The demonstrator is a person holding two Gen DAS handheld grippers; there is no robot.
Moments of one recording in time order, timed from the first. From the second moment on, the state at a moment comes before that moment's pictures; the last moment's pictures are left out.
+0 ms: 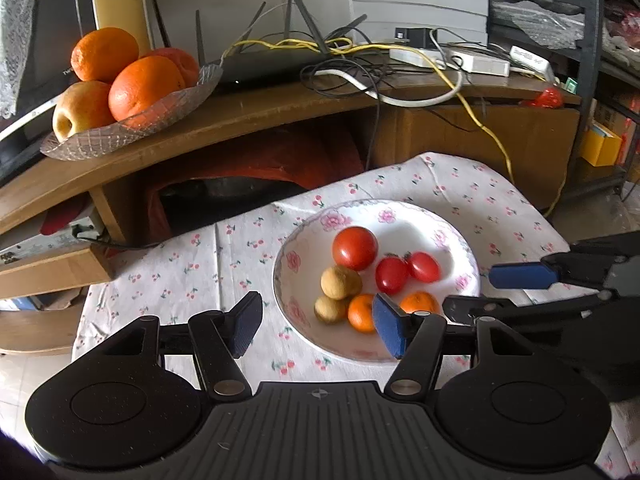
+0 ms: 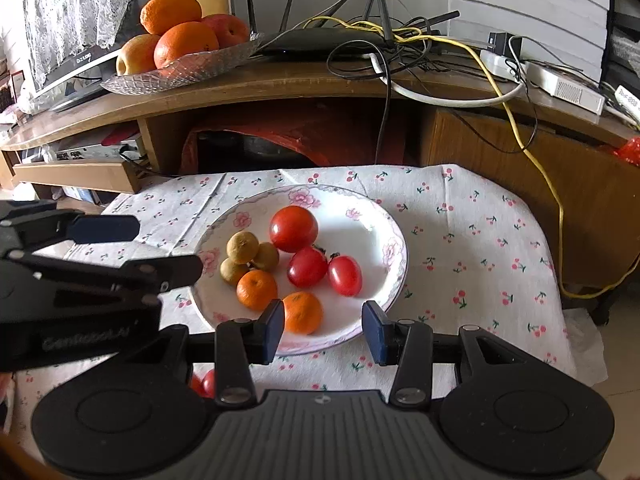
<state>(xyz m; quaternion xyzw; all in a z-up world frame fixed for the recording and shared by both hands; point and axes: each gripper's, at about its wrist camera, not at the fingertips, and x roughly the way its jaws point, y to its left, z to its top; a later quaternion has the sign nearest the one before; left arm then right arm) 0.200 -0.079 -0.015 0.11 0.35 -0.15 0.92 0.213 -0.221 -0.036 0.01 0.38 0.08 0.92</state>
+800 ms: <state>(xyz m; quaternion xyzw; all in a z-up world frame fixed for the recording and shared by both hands) 0.171 -0.081 -0.083 0.15 0.43 -0.22 0.86 0.186 -0.230 -0.047 0.05 0.43 0.11 0.90</state>
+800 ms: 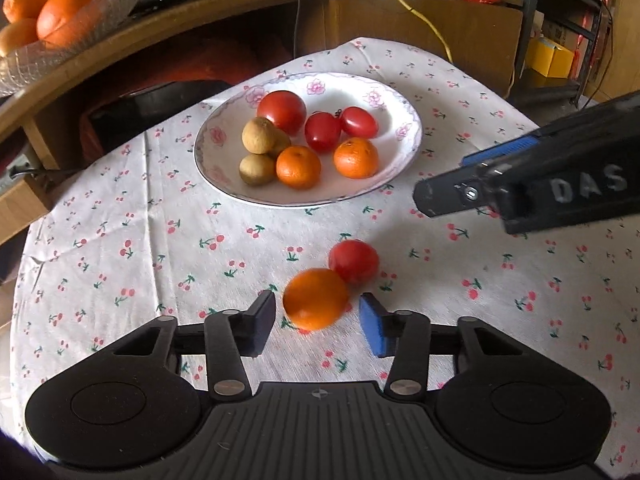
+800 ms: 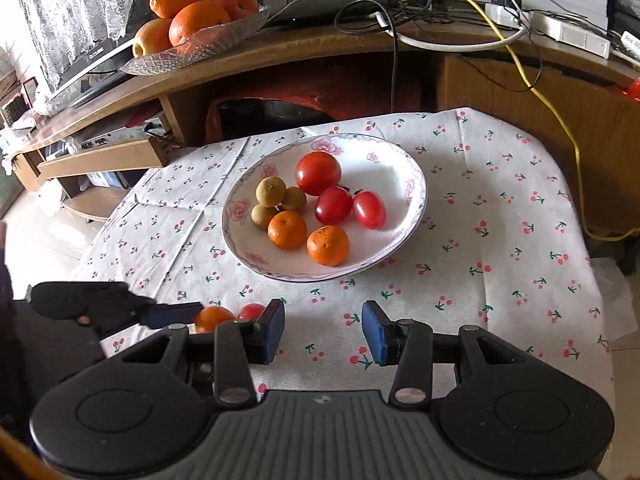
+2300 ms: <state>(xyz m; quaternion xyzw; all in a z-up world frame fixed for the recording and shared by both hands) 0.140 -0.024 -0.080 0.14 0.44 -0.22 0.86 0.171 -0.157 -0.084 -0.09 0.45 0.18 0.87</state>
